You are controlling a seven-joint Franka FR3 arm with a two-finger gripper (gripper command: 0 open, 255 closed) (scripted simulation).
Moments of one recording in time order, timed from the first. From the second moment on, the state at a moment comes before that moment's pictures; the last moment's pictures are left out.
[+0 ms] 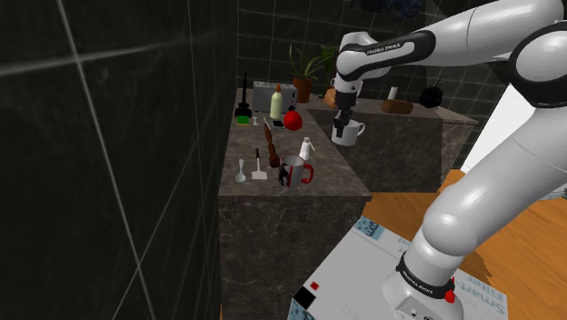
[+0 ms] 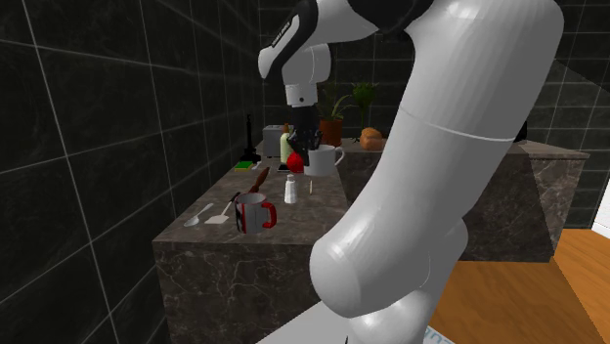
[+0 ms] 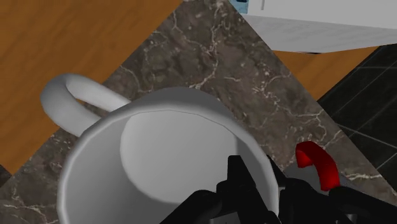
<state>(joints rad) -0.12 -0.28 -0.24 -2.17 -0.16 1.85 -0.39</state>
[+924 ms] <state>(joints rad) 0.02 -0.18 -0.05 -2.04 -0.08 1.79 -0.09</state>
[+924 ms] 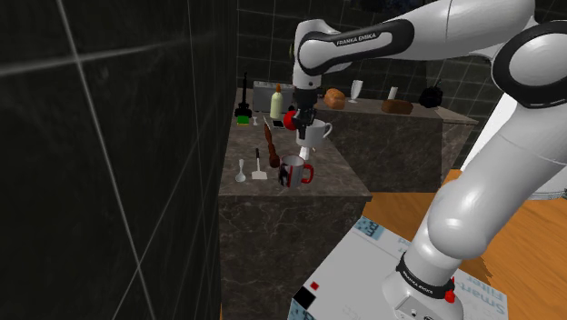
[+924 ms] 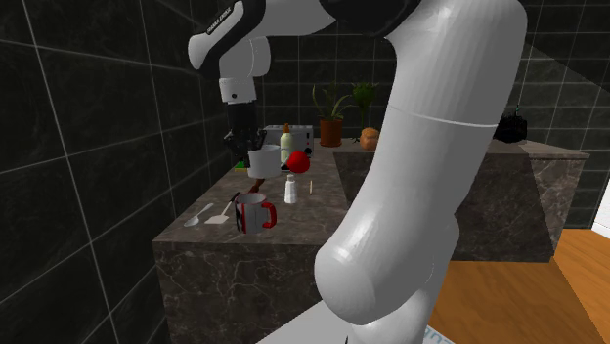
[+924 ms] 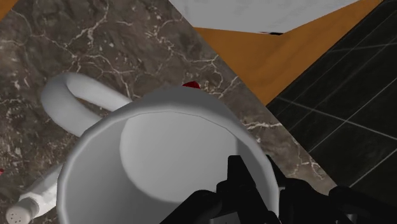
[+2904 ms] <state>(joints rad) 0.03 -0.13 -0.04 -2.15 -0.08 1.95 -0.07</state>
